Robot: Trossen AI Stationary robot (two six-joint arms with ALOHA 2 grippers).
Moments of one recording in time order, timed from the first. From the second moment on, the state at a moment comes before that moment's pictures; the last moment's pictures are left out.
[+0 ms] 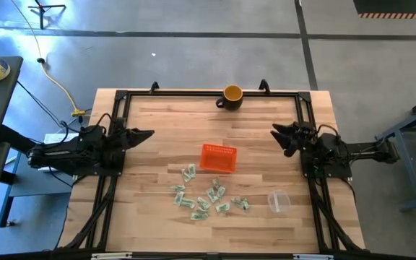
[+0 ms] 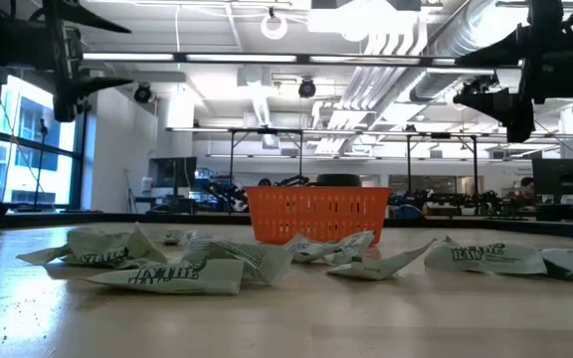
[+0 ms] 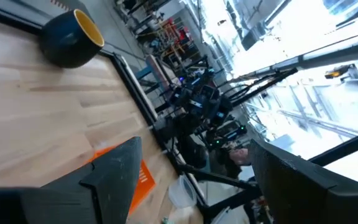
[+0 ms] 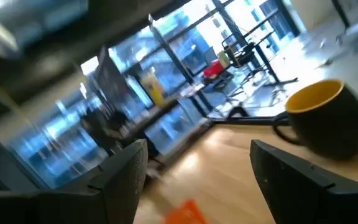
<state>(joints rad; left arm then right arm) 0.07 0.01 0.18 -0.11 -0.20 -1.02 0.05 0.08 0.02 0.24 0.52 0.62</state>
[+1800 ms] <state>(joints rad) 0.07 0.11 0.18 -0.06 0.00 -0.90 0.42 1.48 0.99 -0.75 0.15 0.98</state>
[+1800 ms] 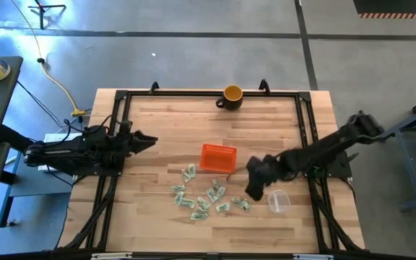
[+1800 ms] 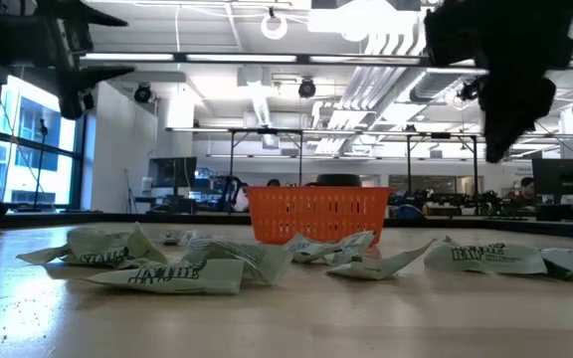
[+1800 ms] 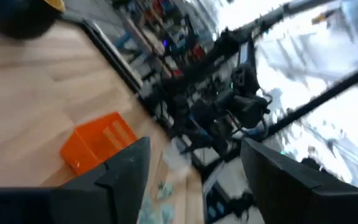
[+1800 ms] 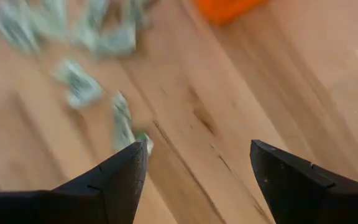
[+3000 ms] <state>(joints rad) 0.07 0.29 0.18 -0.18 -0.03 -0.74 0.51 1.99 1.31 -0.72 0.22 0.86</state>
